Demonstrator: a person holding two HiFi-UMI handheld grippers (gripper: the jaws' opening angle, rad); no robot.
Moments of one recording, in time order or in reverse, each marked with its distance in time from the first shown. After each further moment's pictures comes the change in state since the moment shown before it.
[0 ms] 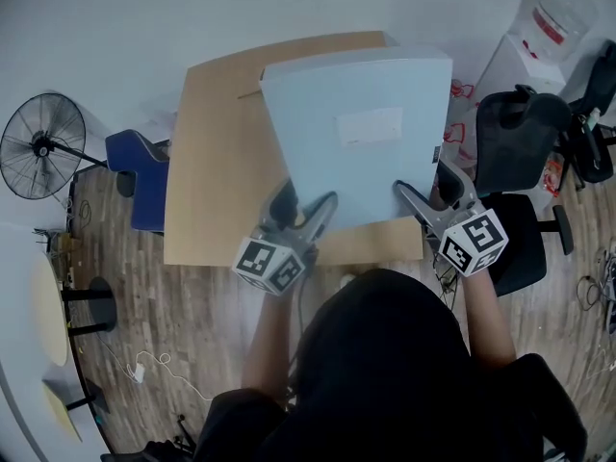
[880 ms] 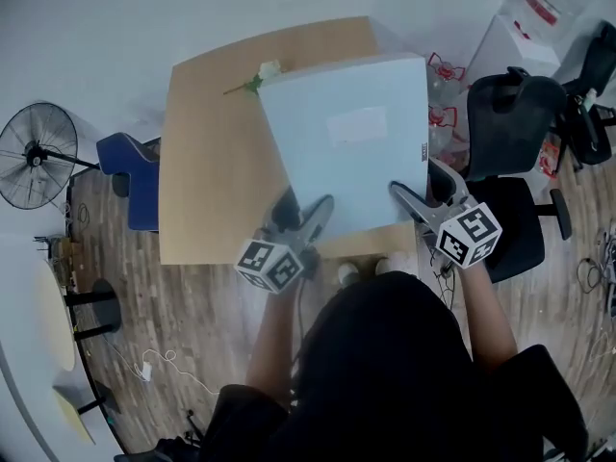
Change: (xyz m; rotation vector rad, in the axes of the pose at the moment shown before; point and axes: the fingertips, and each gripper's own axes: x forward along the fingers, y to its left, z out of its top) left arm 0.020 -0.006 -0.052 -0.165 0.088 0.014; right arm -0.014 -0.032 -0.041 0.106 0.055 0.015
